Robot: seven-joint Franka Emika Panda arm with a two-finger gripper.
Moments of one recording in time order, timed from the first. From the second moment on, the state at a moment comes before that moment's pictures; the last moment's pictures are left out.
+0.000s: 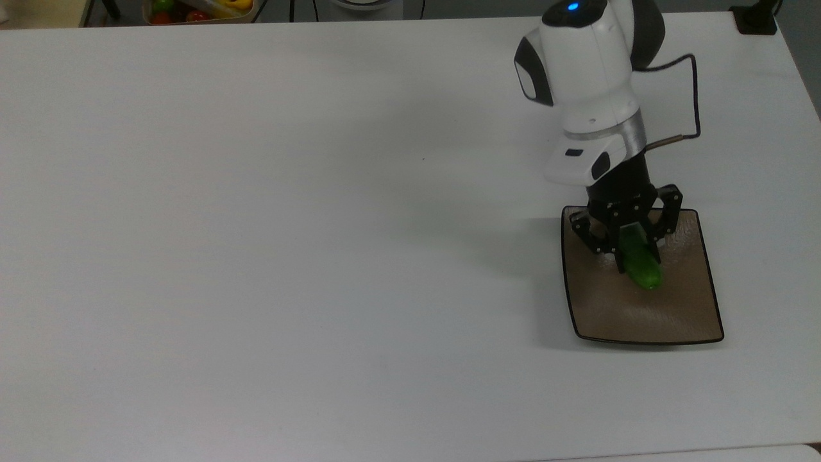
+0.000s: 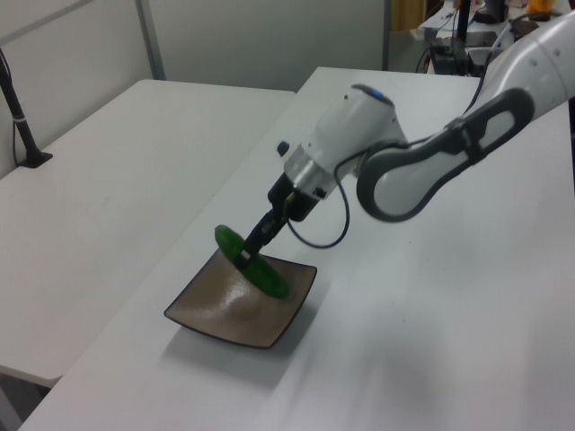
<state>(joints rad) 0.51 0.71 0.07 -1.41 0.20 2.84 0.25</state>
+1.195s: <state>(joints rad) 0.49 0.60 0.06 -1.46 0.20 2.90 0.25</state>
